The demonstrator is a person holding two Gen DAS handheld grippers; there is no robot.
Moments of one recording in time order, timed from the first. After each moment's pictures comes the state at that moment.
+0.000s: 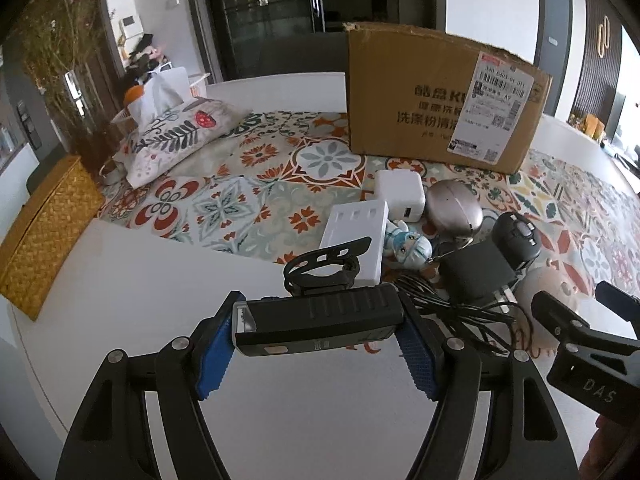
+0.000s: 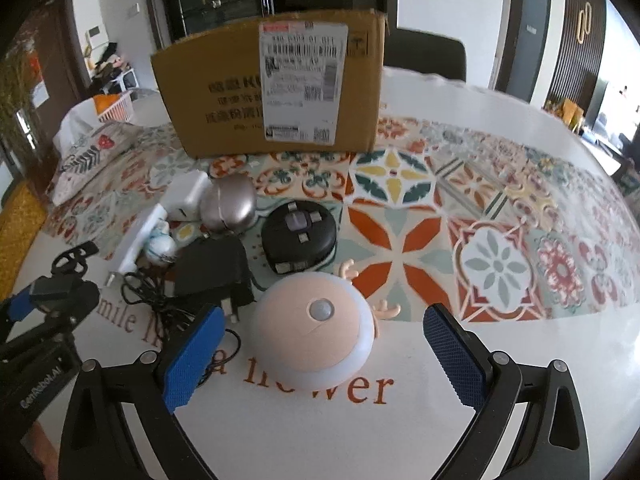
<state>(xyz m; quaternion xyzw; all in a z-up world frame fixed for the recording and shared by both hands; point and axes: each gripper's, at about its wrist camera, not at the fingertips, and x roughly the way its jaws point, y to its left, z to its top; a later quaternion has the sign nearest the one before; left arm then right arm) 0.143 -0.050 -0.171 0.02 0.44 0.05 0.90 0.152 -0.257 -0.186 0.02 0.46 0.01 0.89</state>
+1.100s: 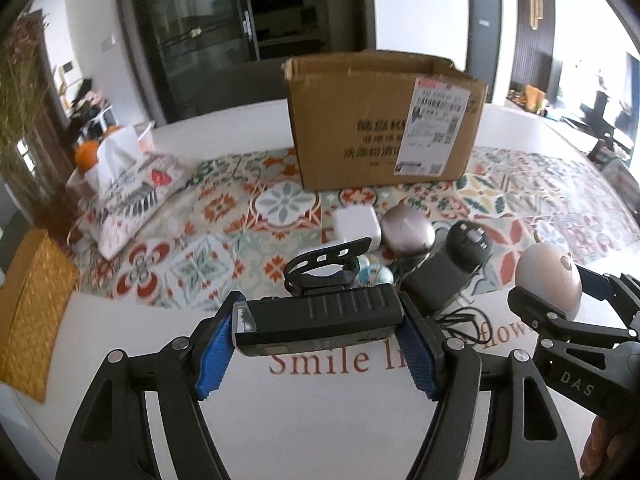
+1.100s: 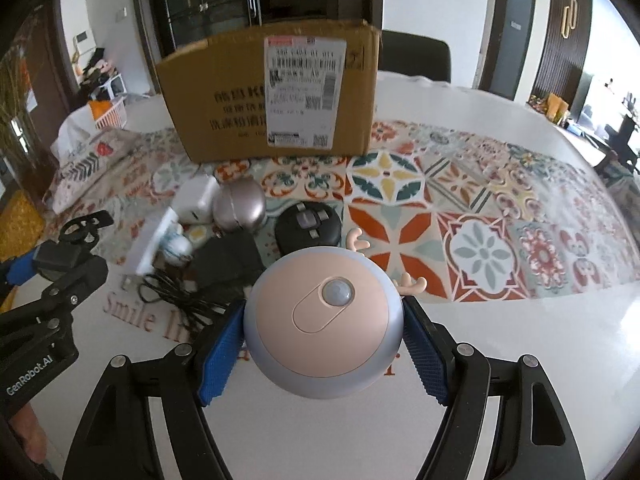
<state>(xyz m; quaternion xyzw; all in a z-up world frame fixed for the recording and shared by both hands) 0.148 -0.045 -0.125 0.07 0.41 -0.07 0.91 0.133 -0.241 -0.158 0.02 0.45 -0.02 0.89</state>
